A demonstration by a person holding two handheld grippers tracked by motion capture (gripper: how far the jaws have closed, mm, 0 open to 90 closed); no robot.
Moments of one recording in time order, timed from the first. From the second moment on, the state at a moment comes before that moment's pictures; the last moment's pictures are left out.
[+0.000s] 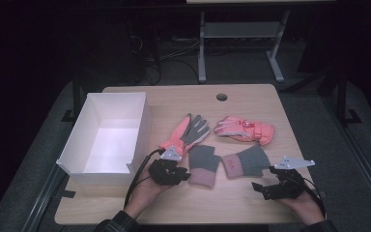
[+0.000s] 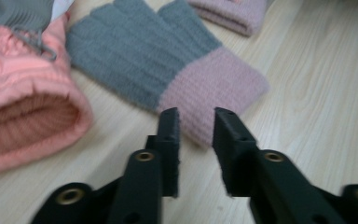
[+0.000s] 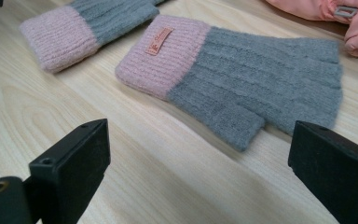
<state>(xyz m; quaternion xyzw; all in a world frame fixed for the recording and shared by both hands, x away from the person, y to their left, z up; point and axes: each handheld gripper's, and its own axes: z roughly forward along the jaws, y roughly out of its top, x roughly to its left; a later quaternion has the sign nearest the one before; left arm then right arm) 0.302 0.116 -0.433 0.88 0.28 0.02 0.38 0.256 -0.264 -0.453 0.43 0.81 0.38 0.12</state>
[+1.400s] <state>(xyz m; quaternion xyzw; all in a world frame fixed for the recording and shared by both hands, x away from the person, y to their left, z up) 0.322 0.051 -0.455 0.91 0.23 -0.01 0.34 0.255 -0.267 -0.452 0.44 0.80 0.39 0.12</state>
